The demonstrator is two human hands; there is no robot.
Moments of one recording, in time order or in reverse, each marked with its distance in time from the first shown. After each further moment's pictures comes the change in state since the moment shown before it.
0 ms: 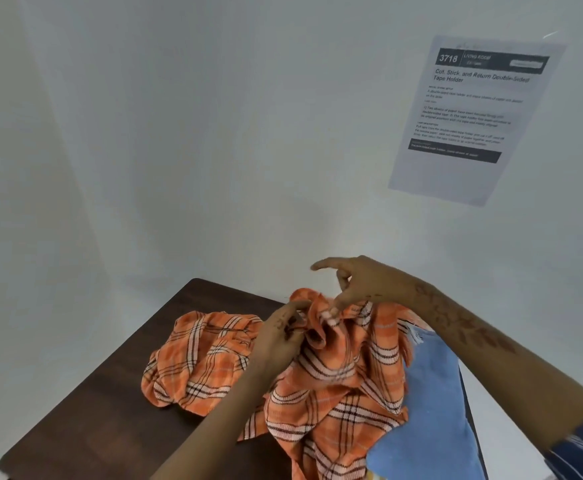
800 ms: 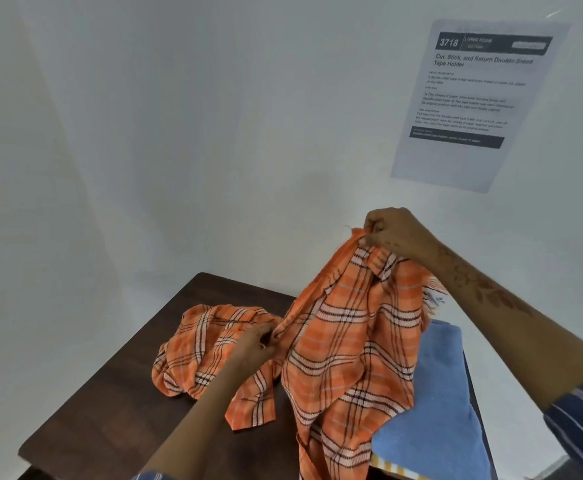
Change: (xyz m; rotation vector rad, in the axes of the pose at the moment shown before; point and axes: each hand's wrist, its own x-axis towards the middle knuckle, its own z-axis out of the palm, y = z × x) left_hand -0.011 -0.071 -0.025 0.243 -0.276 -0.279; right_hand -0.007 0.011 -0.043 -0.101 0.478 0.123
